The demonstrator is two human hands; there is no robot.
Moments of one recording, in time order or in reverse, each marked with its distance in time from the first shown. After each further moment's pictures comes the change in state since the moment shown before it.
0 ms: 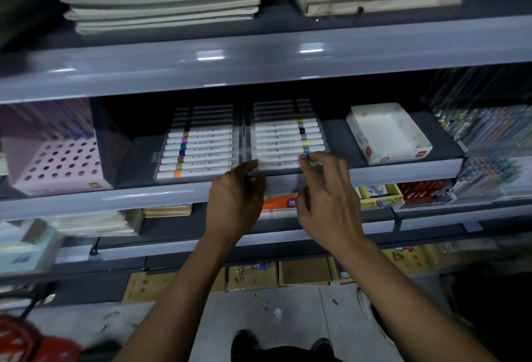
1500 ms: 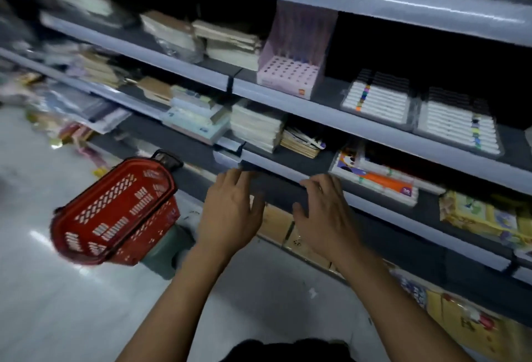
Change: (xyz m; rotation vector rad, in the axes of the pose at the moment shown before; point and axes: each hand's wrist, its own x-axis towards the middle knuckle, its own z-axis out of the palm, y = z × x) left_hand -0.287 -0.068 -0.205 0.491 0.192 -0.327; right_hand -0.146 -0.243 0.001 0.282 -0.403 -0.381
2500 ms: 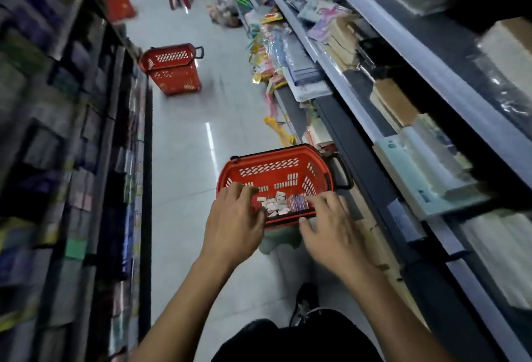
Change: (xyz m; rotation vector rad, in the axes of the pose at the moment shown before) left_hand -0.015 -0.349 -0.103 0.191 0.141 -0.903; right_hand 0.225 -0.313 0.251 0.202 -0.466 -0.582
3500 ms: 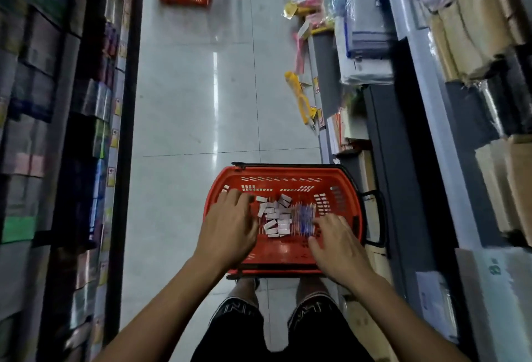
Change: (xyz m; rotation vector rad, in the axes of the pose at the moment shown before) left_hand 0.253 -0.135 0.133 -0.025 -0.291 -0.188; right_hand 0.284 0.067 0.143 -0.133 -0.576 0.015
